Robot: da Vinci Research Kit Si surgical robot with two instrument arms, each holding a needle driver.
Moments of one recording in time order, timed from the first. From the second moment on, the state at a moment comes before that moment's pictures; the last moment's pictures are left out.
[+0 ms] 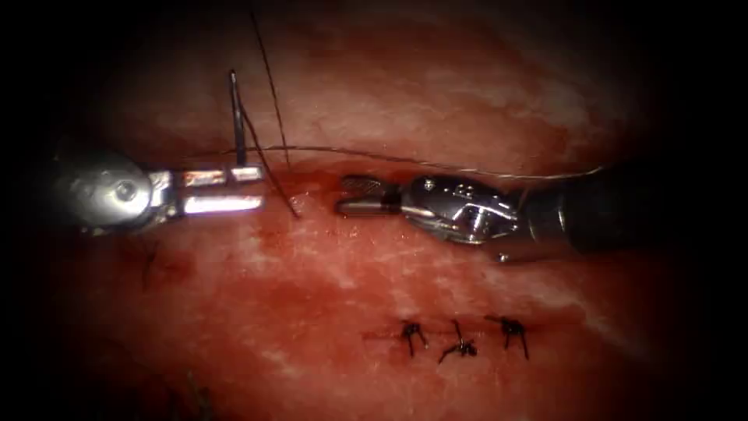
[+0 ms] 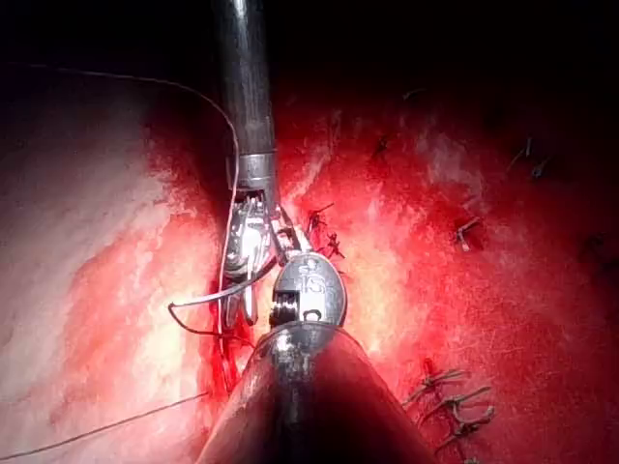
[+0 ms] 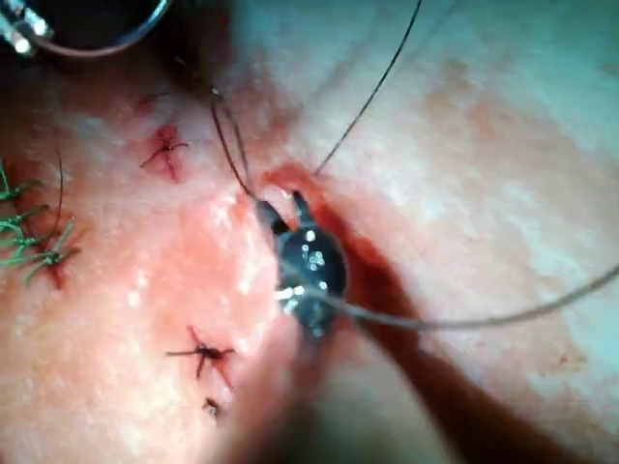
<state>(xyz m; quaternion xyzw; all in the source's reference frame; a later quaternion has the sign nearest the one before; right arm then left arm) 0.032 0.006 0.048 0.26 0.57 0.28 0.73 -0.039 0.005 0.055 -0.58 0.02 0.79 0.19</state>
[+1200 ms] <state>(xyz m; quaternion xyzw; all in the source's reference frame) 0.038 0.003 0.047 0.24 0.53 0.20 0.79 -0.038 0.005 0.053 -0.59 0.02 0.79 0.19</state>
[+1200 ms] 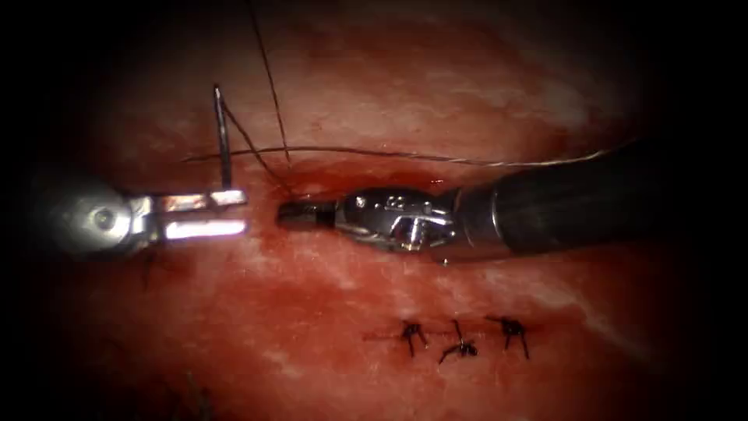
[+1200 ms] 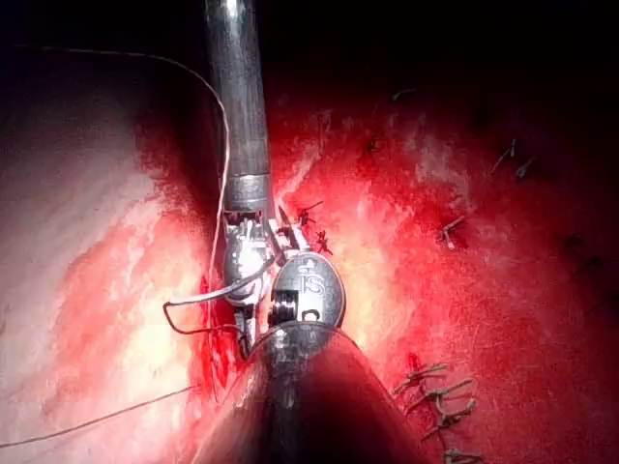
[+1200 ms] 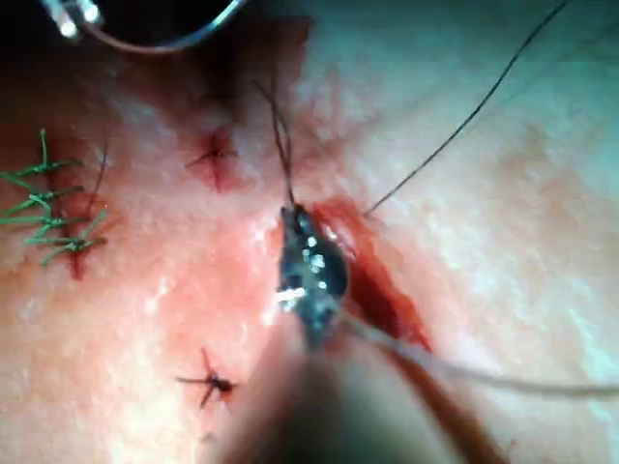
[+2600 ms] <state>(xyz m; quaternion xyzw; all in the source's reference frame) 0.039 0.001 0.047 0.13 0.47 0.03 0.87 -0.027 0.008 0.061 -0.53 0.10 0.81 0.23</state>
